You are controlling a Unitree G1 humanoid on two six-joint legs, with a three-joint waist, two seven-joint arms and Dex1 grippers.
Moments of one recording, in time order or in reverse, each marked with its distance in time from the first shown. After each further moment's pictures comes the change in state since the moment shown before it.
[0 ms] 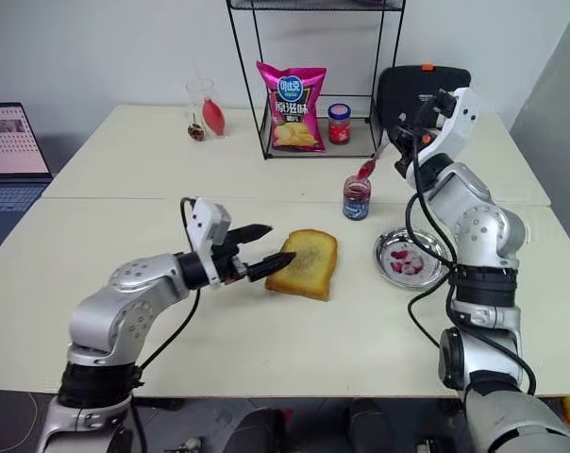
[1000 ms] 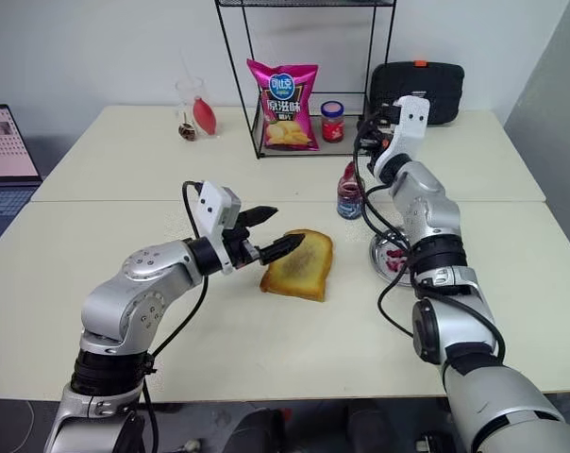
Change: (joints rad) left arm -0.005 0.023 -0.010 -0.021 -0.005 -0.003 0.085; right arm -0.165 0.112 0.062 0.468 -0.339 -0.371 0.217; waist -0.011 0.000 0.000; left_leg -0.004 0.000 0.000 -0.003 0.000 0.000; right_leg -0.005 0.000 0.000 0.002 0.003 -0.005
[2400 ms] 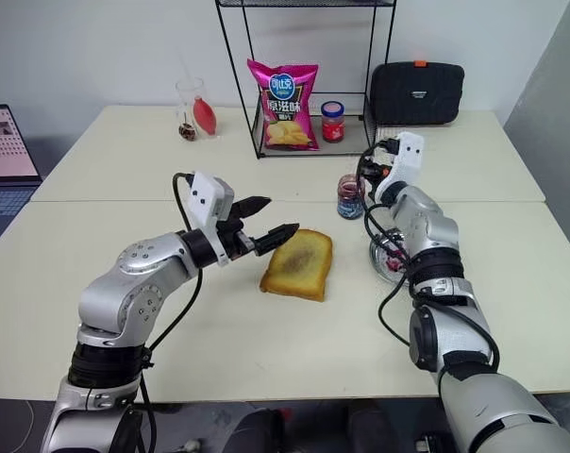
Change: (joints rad) left arm -0.040 0.006 0.005 0.068 0.007 -0.054 0.001; right arm 0.049 0.033 -0.117 0.015 0.005 0.170 -0.034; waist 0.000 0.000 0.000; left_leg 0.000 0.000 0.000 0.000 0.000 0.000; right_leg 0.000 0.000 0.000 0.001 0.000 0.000
